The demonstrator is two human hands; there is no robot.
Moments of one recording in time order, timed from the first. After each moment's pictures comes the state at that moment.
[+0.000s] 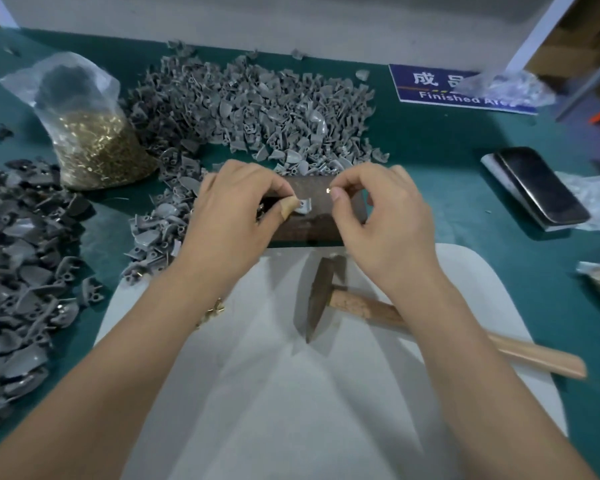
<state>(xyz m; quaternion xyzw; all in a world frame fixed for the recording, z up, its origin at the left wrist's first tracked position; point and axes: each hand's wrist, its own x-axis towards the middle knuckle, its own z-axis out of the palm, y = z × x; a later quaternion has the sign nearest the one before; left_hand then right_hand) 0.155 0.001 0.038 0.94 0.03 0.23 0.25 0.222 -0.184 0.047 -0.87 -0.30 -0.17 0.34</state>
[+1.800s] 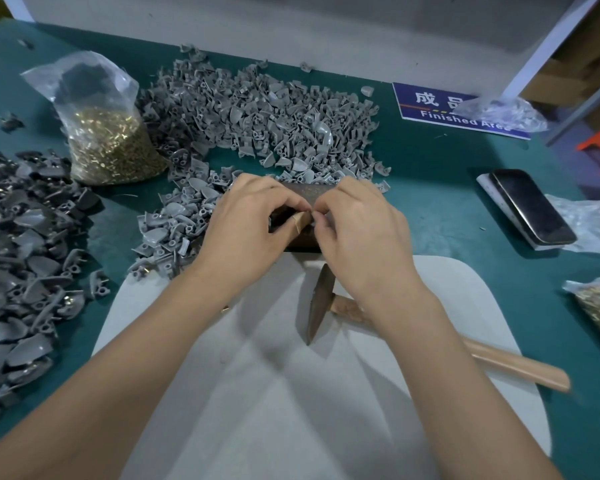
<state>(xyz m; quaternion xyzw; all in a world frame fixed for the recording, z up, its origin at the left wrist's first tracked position) 0.157 -0.005 0.028 0.91 0.02 0.25 0.32 0.208 -0.161 0.062 -0.92 -0.33 -0.14 0.16</state>
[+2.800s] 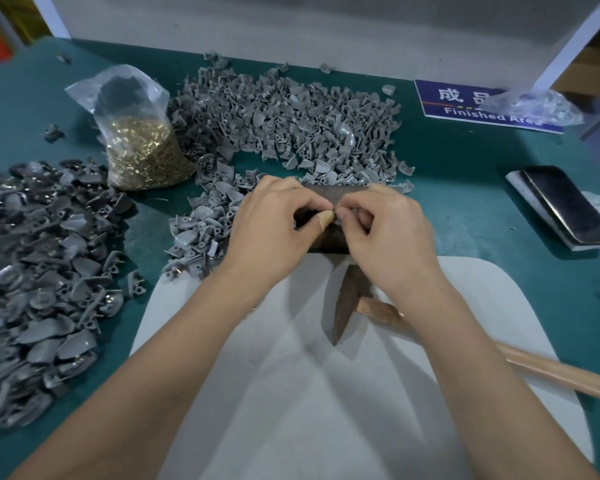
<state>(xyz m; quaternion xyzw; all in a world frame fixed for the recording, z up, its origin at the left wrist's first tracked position) 0.155 -0.010 0.037 0.92 0.05 0.24 0.32 0.219 -0.164 0.052 -0.91 -0.29 -0.09 0.28</state>
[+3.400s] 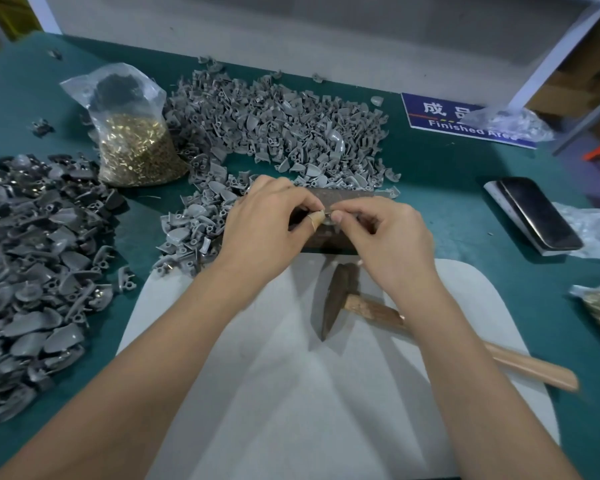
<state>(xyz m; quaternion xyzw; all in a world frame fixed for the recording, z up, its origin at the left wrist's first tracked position) 0.155 -0.007 0.035 0.93 0.06 0.24 0.27 0.222 -0.178 0.046 -0.91 -0.25 -0.08 0.34</state>
